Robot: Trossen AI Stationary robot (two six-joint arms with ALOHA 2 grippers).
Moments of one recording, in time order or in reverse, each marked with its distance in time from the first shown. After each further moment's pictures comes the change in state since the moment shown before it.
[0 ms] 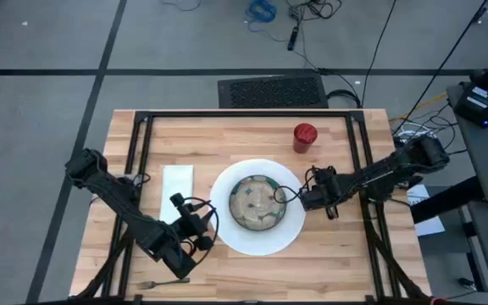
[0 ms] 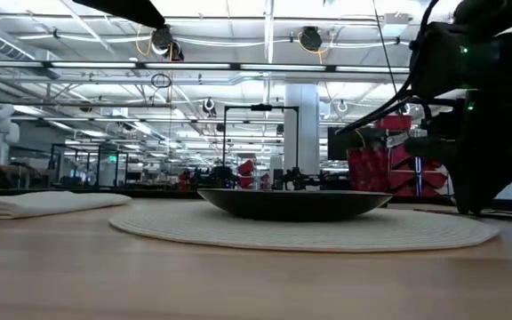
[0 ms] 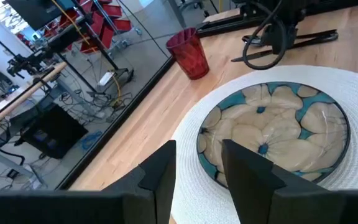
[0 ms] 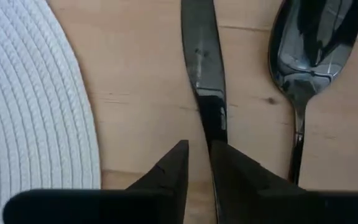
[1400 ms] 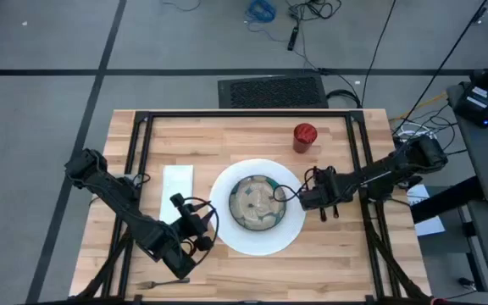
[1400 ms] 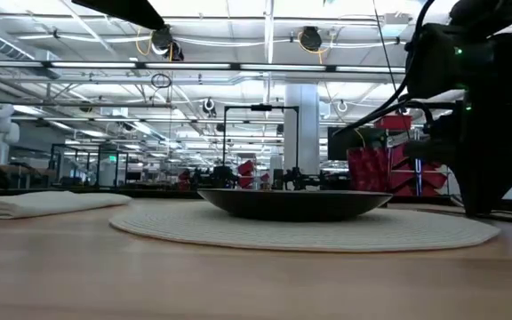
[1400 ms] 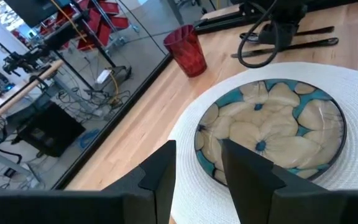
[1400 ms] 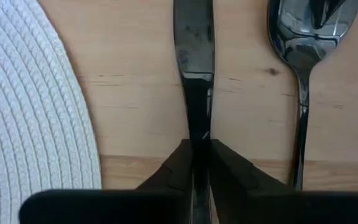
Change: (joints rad) left arm 0.000 0.000 0.000 0.000 0.015 0.000; right arm -0.012 0.053 0.005 -0.012 -0.080 0.063
